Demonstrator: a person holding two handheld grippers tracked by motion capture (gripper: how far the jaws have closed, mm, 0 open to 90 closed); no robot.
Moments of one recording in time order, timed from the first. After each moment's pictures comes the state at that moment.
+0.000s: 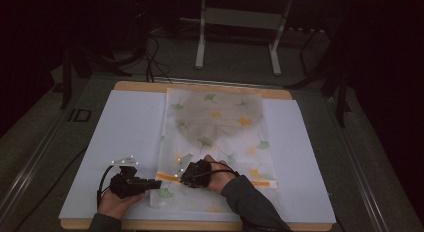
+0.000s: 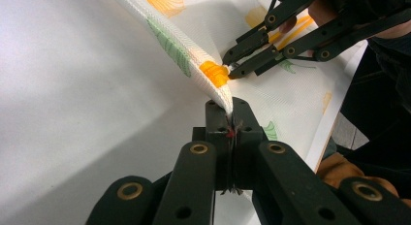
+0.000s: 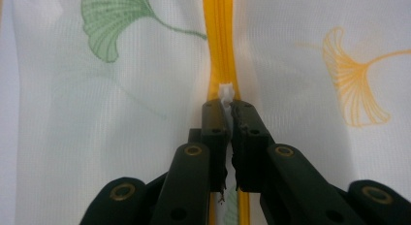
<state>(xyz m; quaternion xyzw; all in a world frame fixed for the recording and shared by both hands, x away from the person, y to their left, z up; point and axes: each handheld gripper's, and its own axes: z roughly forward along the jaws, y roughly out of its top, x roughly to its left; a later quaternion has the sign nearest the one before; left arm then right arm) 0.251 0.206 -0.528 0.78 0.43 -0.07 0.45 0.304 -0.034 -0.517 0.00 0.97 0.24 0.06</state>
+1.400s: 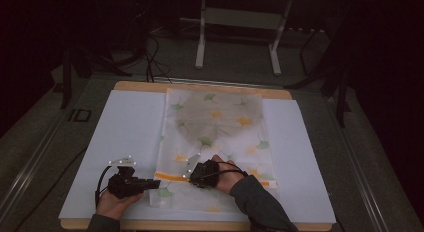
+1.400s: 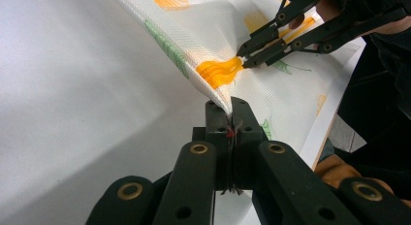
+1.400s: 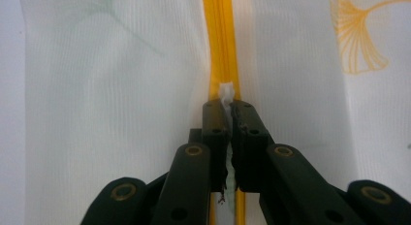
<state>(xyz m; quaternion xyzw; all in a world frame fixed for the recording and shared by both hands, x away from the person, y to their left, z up) 0.248 0.210 -0.526 0.78 0.43 -0.07 0.46 0.304 -0.055 -0.514 0.01 0.97 0.22 0.07</state>
